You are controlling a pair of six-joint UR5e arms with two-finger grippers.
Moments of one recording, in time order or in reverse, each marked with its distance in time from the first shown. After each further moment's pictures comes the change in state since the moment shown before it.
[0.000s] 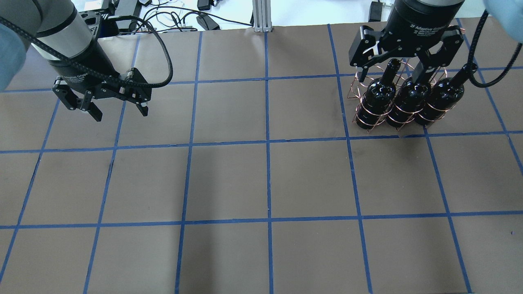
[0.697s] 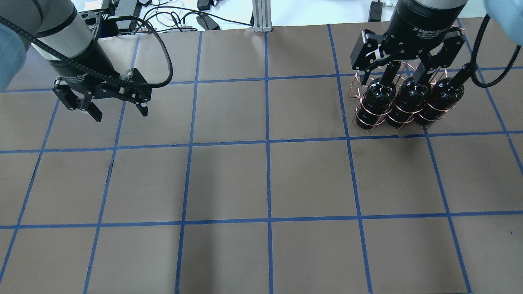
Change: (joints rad) left arm 0.000 0.000 0.000 -0.001 0.001 0.001; right arm -0.005 -0.004 0.017 -0.009 0.000 -0.045
